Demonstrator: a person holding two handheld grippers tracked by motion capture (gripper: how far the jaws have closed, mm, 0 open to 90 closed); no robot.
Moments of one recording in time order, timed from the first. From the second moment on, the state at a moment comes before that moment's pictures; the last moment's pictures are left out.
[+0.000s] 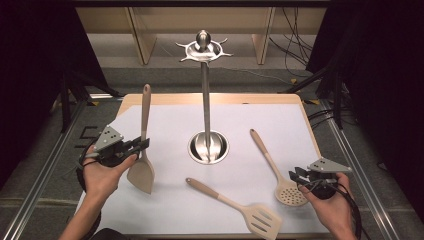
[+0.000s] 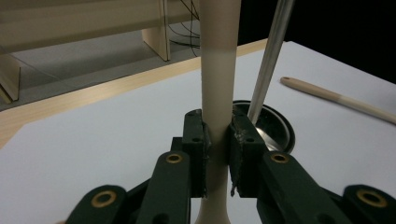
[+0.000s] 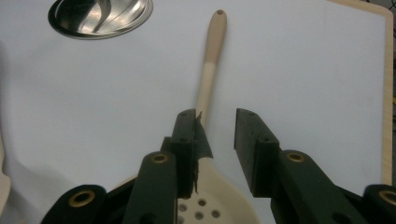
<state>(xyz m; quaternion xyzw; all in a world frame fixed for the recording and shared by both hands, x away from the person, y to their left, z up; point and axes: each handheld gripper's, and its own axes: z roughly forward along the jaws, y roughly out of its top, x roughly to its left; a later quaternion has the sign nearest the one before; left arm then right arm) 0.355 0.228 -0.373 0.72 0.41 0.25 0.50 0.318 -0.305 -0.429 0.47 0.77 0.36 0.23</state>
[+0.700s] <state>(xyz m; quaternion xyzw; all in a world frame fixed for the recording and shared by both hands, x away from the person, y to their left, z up) 0.342 0.211 -0.352 0.72 0.38 0.27 0.52 0.317 -0.304 -0.428 0.48 0.77 0.36 0.22</state>
